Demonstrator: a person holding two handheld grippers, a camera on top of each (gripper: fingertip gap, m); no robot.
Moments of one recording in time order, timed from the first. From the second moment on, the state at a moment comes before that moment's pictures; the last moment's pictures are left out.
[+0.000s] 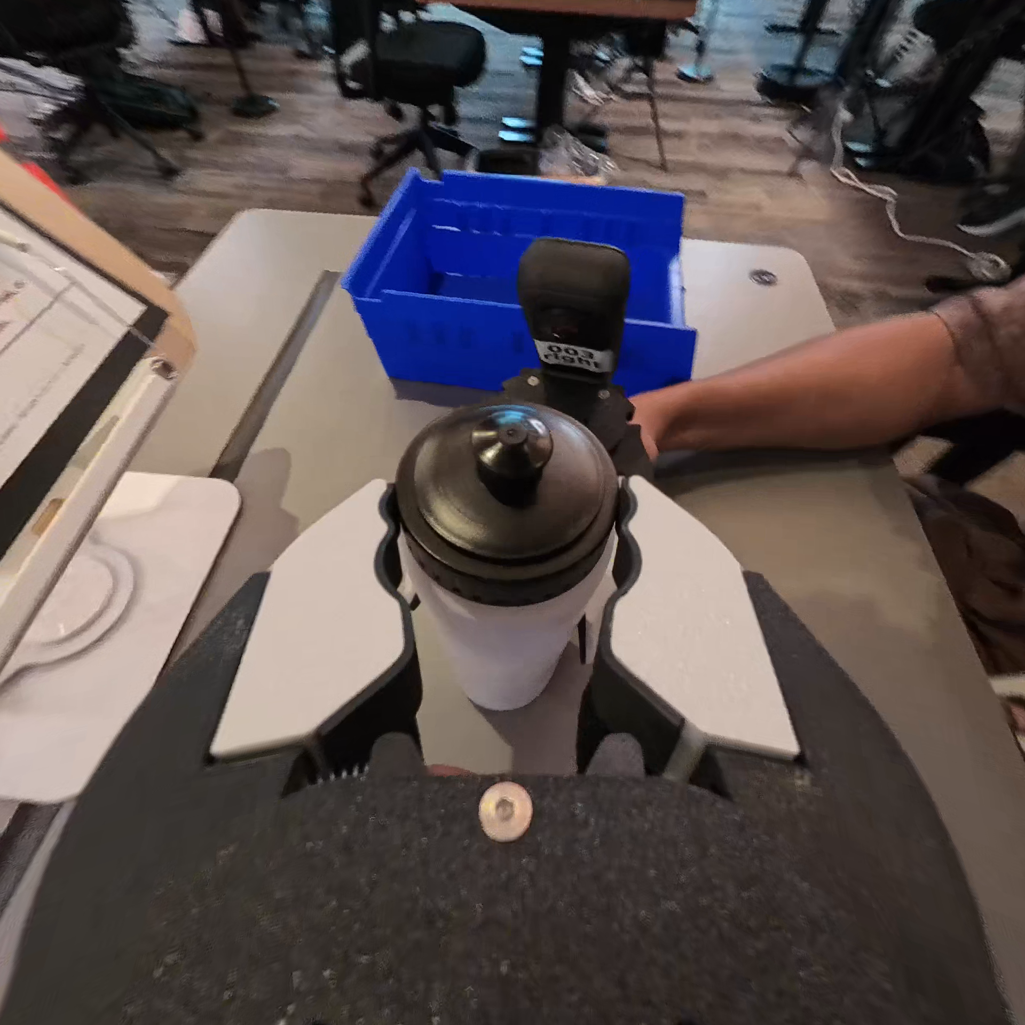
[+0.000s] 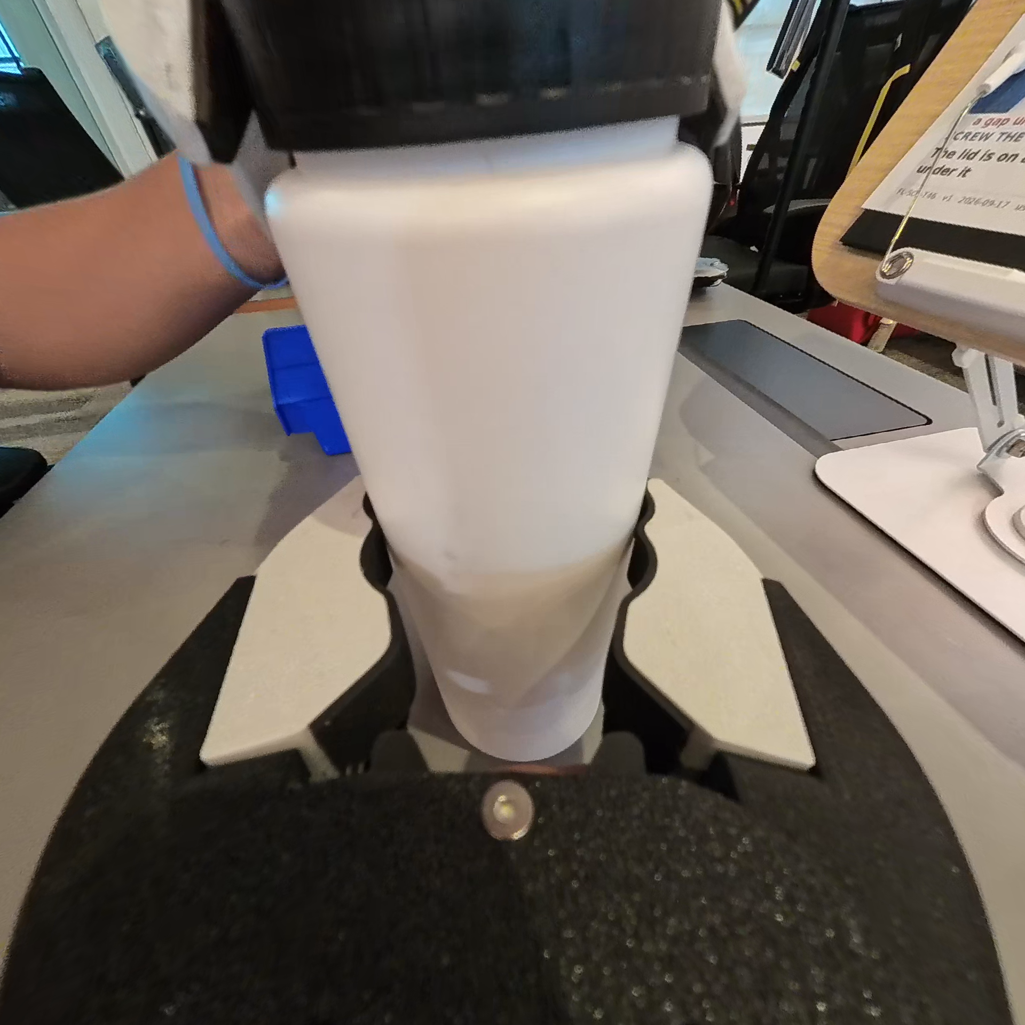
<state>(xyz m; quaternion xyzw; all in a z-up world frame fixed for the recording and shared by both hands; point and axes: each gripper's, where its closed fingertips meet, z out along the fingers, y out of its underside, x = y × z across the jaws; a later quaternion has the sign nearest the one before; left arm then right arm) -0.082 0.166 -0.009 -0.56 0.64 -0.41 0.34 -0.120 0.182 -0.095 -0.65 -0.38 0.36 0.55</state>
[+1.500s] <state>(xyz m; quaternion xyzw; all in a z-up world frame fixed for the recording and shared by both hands) -0.097 0.164 0.008 -0.62 0.52 -0.34 0.48 -0.121 0.183 -0.095 -0.66 -0.38 0.35 0.55</state>
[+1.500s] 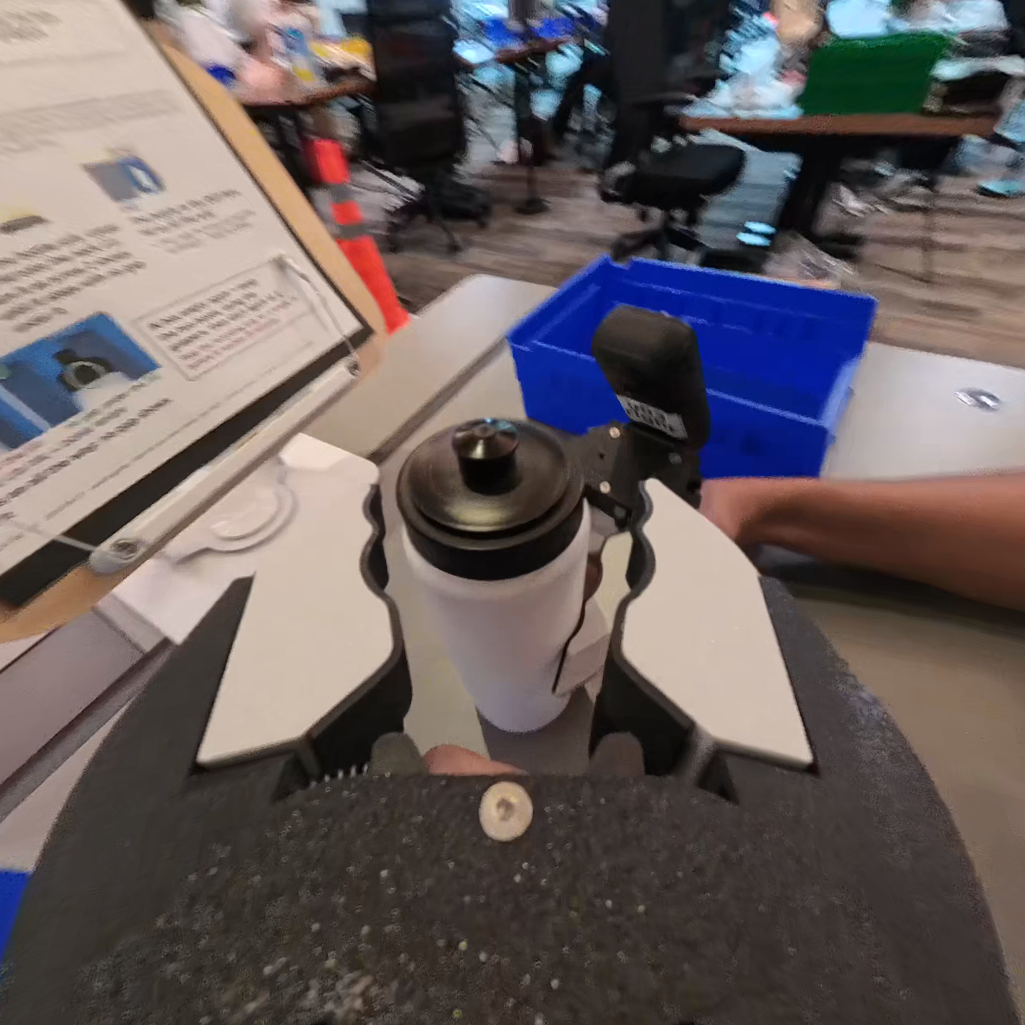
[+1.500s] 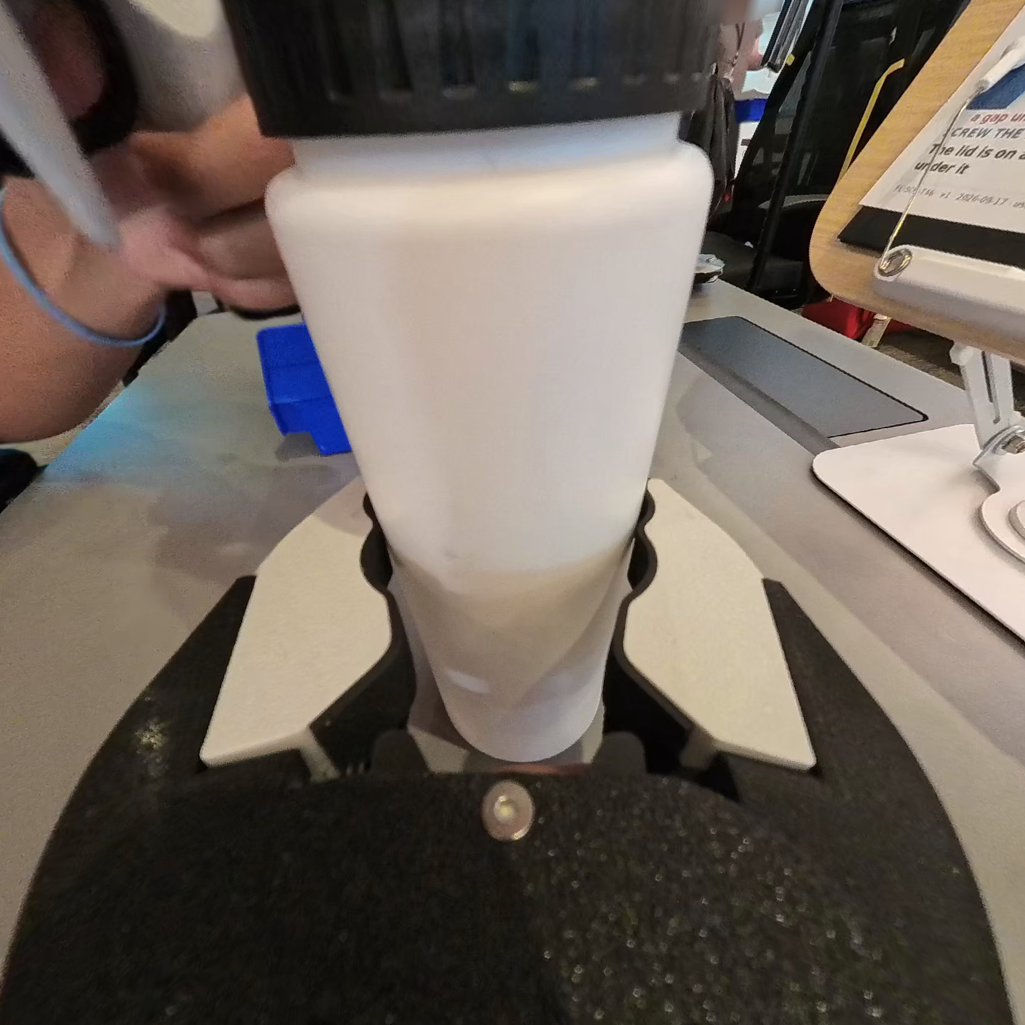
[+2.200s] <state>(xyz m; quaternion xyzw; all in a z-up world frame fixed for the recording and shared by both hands) -0.090 0.174 -0.006 -0.66 0.39 -0.34 0.54 -0.122 0.183 -0.095 -0.66 -0.38 0.35 0.55</state>
